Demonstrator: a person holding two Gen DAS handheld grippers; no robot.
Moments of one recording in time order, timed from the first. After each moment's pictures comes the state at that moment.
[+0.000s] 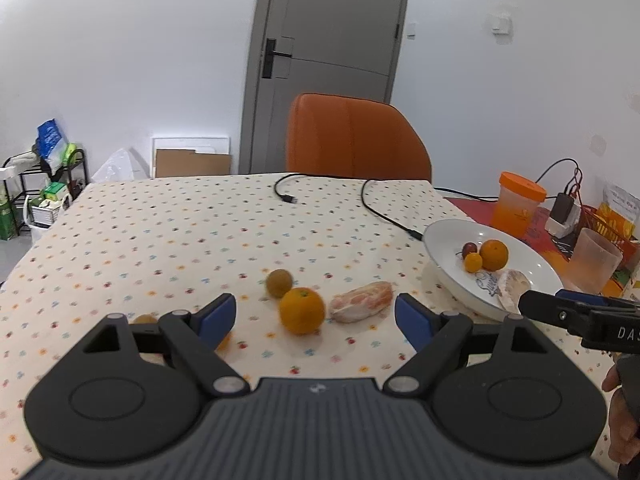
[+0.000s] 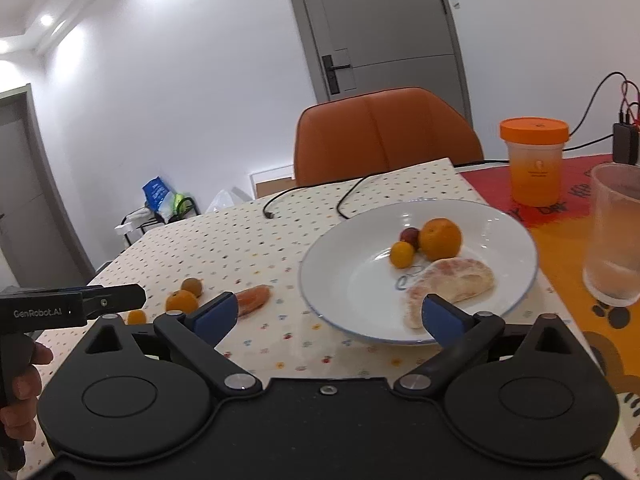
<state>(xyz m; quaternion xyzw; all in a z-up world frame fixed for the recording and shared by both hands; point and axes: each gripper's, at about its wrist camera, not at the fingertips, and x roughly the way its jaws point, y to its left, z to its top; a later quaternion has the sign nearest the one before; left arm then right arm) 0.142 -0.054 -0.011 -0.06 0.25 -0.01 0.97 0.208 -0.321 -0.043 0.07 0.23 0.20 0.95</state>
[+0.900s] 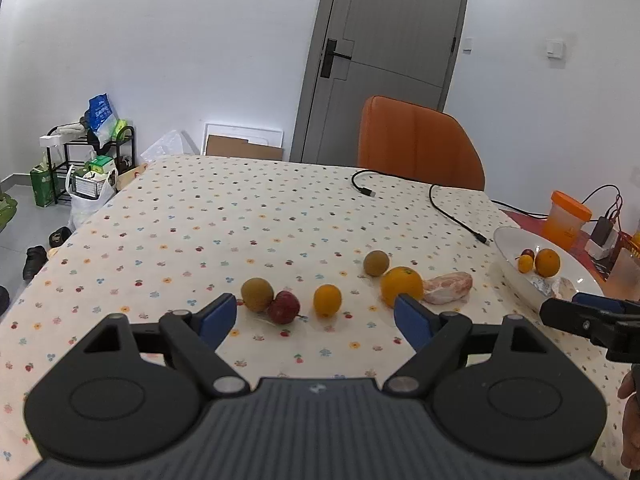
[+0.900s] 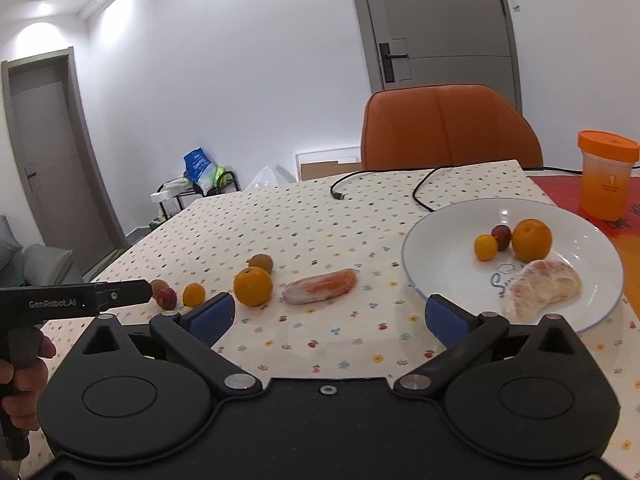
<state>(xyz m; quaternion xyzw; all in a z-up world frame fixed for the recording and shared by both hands) 0.113 0.010 -0.028 -0.10 0.25 0.05 0.96 0.194 -0.259 -0.041 0.03 0.24 0.26 0.93</state>
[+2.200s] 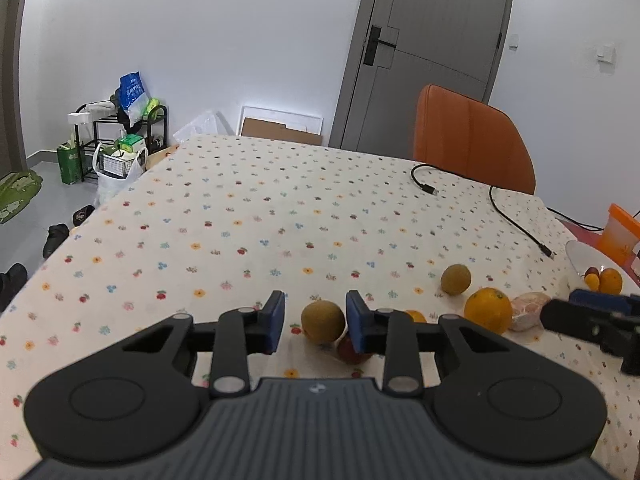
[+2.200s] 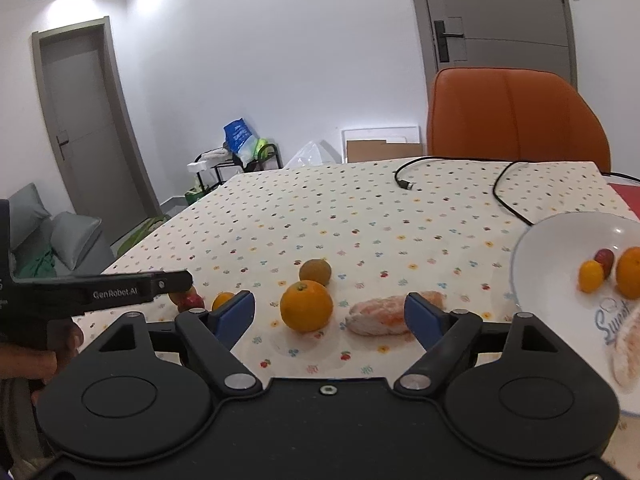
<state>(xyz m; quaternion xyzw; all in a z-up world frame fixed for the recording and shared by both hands) 0.159 0.050 -0.053 -0.12 0.28 0.10 0.95 0.239 -0.192 -0.046 0.00 0.27 0.33 0.91</state>
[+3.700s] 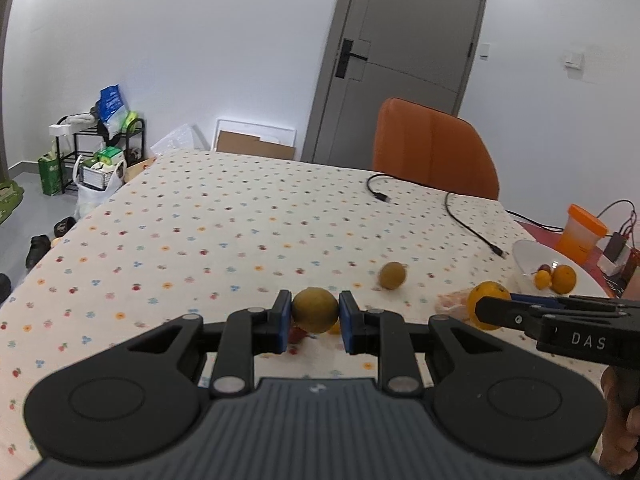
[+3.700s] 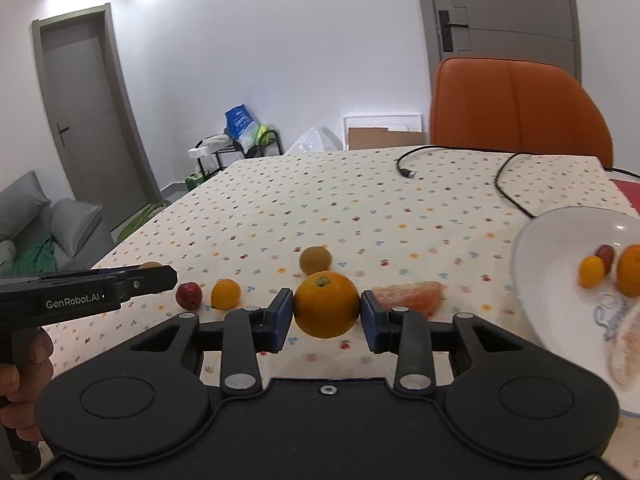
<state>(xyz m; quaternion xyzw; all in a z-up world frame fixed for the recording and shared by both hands) 0.129 0.015 -0.030 -0.12 0.25 0.06 0.96 0.236 -0.196 -0.045 -0.01 0.28 0.33 0.90</state>
